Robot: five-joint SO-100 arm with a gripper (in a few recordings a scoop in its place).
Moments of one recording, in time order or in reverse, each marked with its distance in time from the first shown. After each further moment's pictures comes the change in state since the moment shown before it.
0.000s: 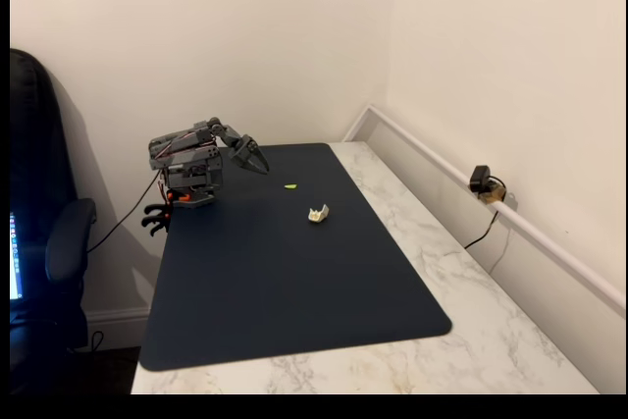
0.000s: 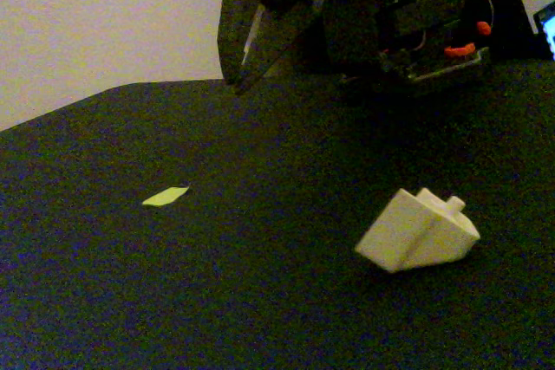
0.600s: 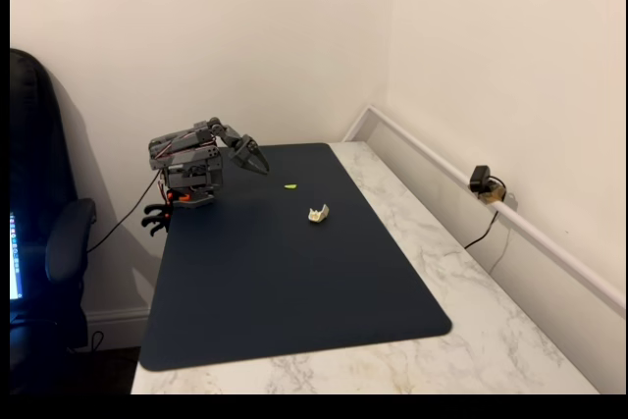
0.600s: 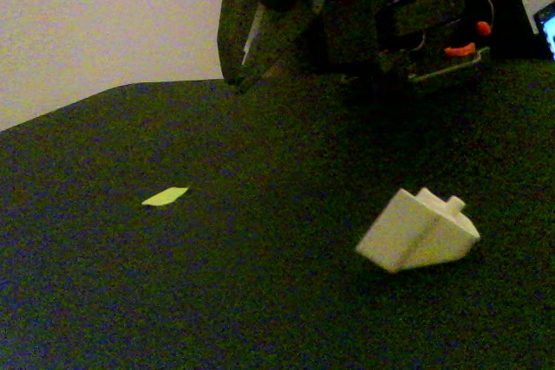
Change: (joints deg) arm 0.0 0.0 0.0 0.0 0.0
